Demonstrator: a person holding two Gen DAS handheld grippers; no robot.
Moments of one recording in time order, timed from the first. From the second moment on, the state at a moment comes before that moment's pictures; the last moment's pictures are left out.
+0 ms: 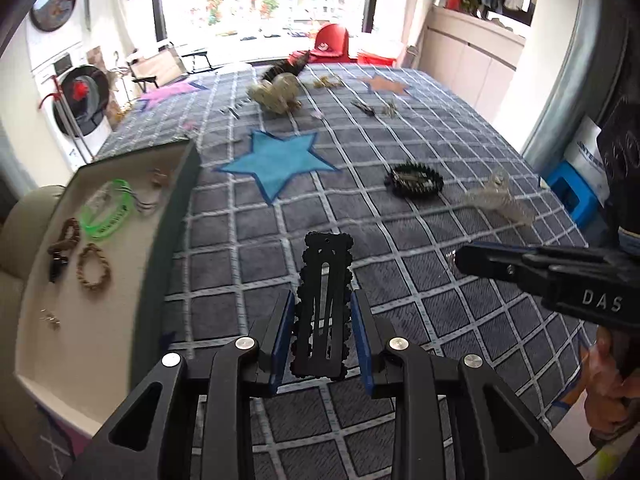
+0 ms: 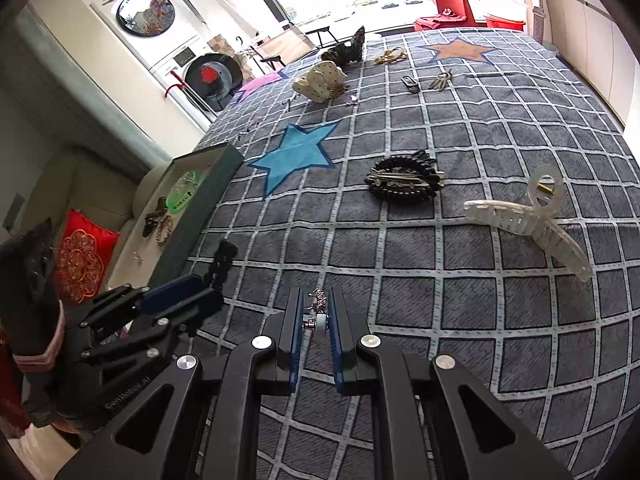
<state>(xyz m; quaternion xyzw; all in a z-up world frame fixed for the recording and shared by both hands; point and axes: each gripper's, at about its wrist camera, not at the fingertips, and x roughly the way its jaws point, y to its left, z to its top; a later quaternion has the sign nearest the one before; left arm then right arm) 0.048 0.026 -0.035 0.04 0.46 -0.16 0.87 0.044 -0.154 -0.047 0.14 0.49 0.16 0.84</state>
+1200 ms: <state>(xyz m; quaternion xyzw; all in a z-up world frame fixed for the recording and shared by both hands) 0.043 0.237 -0.036 -0.09 0.43 0.03 0.90 0.114 0.041 -0.013 0.08 0.52 0.31 0.79</state>
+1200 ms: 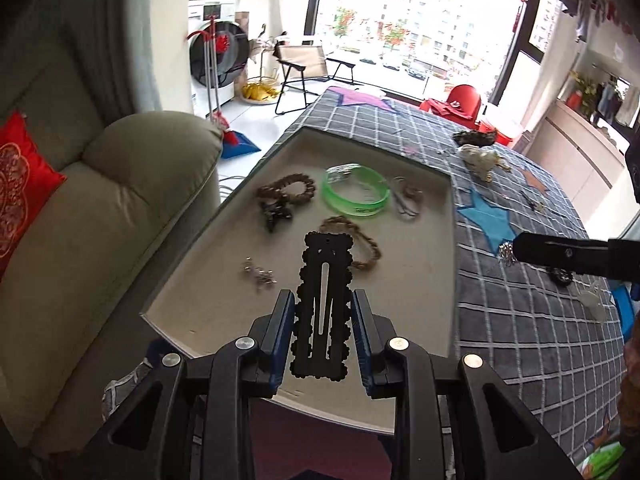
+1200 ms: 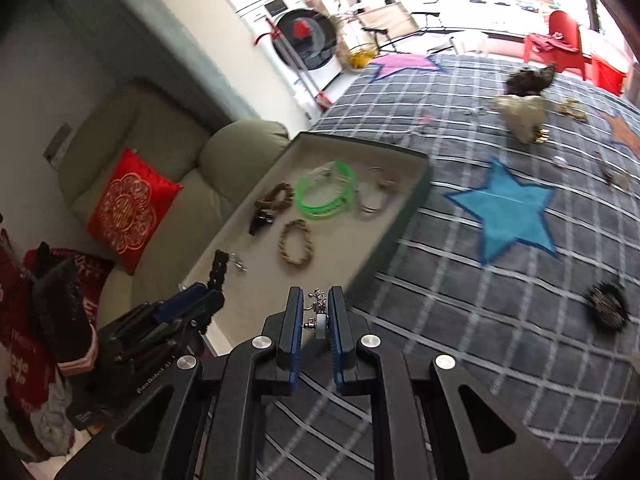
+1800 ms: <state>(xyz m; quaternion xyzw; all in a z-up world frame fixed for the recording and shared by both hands) 0.081 0.239 -0.069 -0.08 0.47 0.04 0.88 0.183 0.095 -0.078 0.07 0.58 0.28 0.76</state>
